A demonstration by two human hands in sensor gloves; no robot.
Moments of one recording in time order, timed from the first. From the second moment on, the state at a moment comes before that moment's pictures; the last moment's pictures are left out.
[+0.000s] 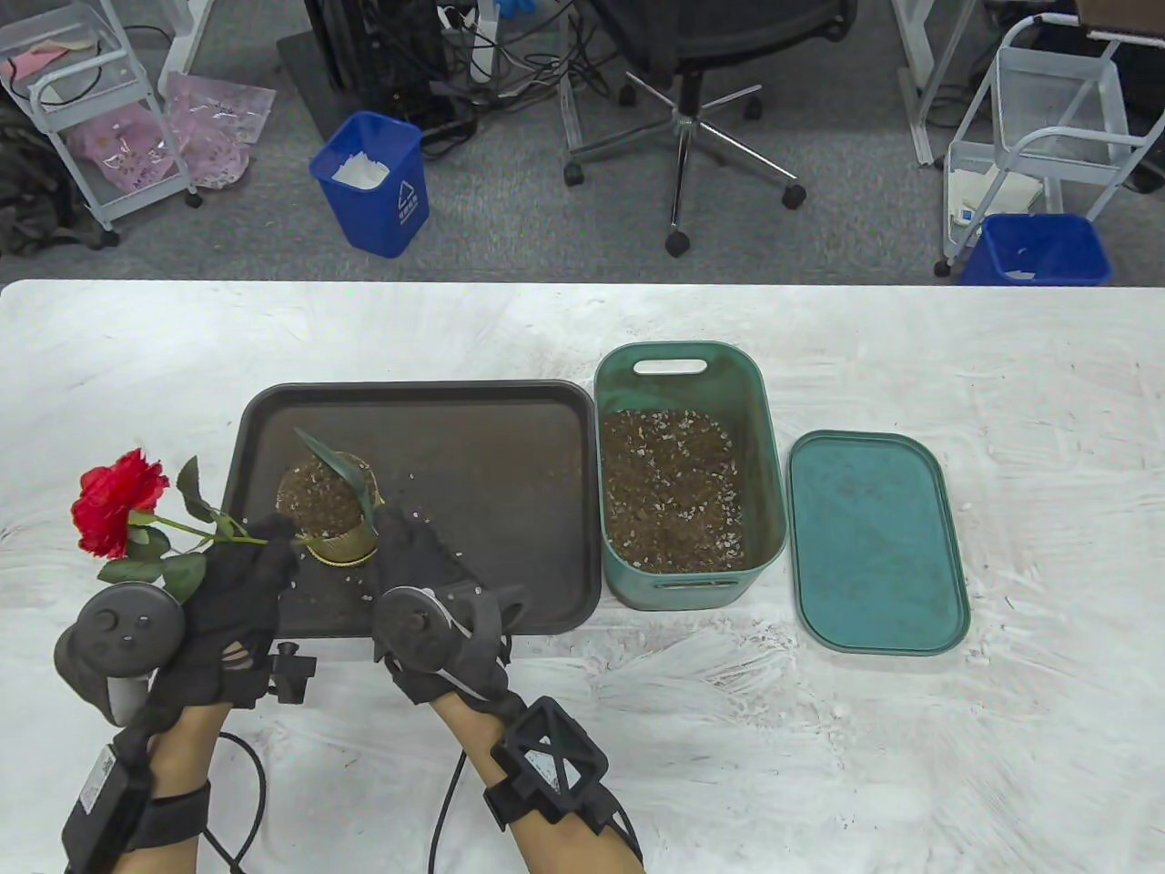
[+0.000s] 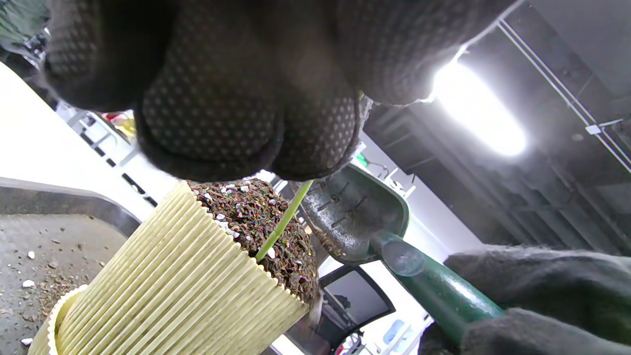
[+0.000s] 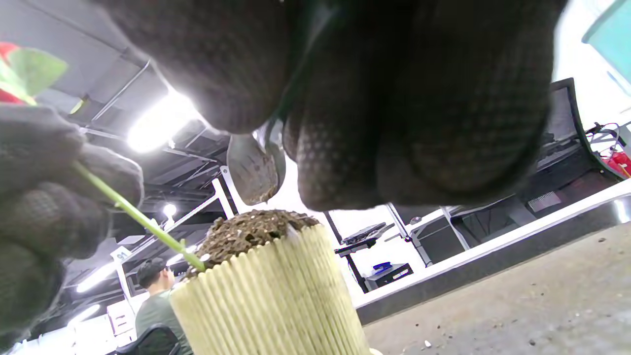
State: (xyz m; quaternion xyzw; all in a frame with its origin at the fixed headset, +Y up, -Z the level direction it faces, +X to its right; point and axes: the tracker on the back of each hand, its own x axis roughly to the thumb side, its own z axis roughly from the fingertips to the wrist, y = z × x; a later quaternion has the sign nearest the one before) left_hand -0.363 -0.672 -0.210 0.19 0.01 0.37 0.91; right_hand -0.135 -0.688 -0.226 0.12 -0.21 0.92 0.31
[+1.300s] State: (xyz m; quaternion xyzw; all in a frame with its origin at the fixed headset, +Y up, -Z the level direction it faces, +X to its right) left_hand -0.366 -0.673 -0.211 0.19 0.02 0.38 0.91; right_hand -0.136 -0.703 -0.234 0.14 -0.10 0.84 0.52
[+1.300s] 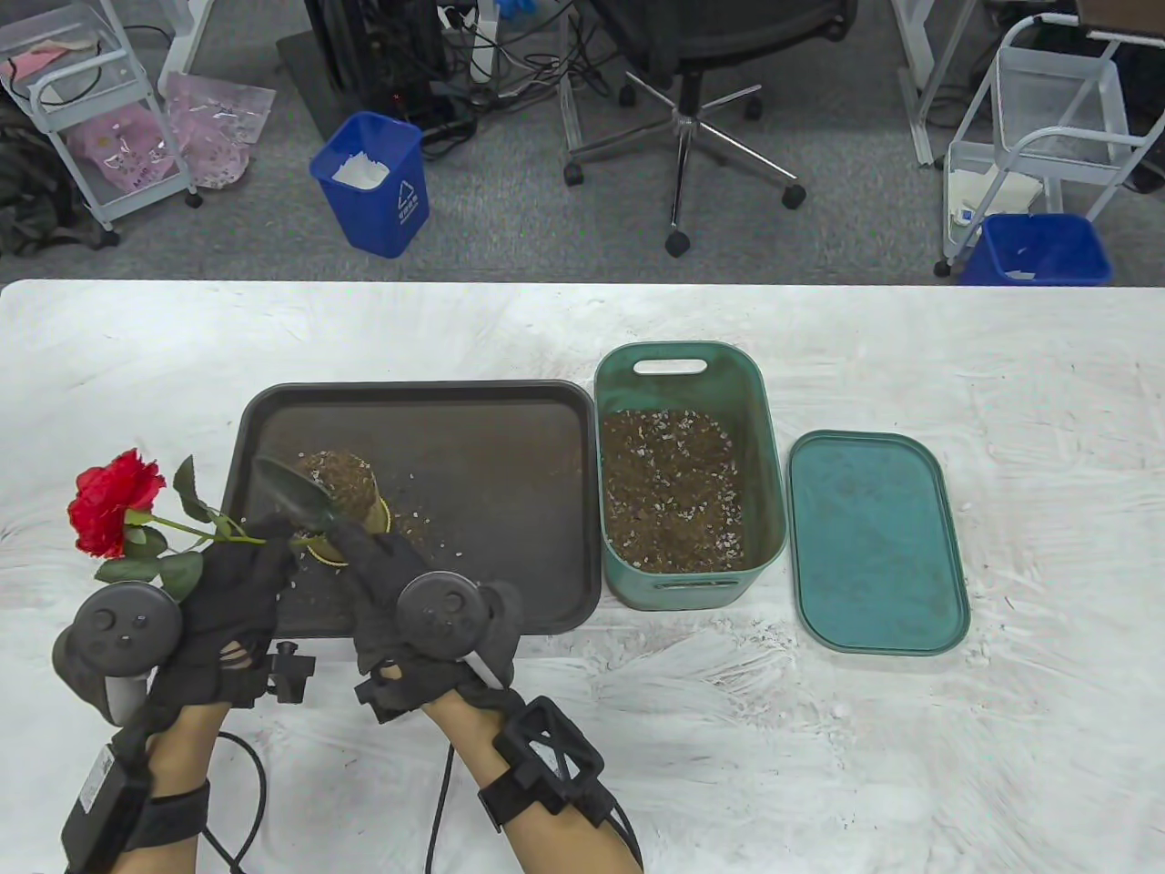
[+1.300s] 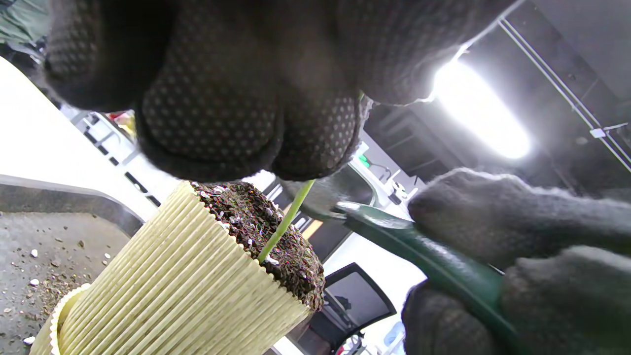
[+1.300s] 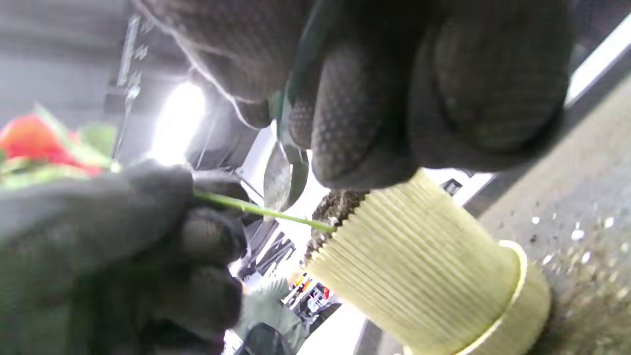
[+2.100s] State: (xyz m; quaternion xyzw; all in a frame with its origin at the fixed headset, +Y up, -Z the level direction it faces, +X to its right) left_hand -0.366 -0.674 -0.211 0.19 0.02 0.38 0.91; right_hand -0.096 -0.748 -0.261 0.01 0.03 0.72 0.70
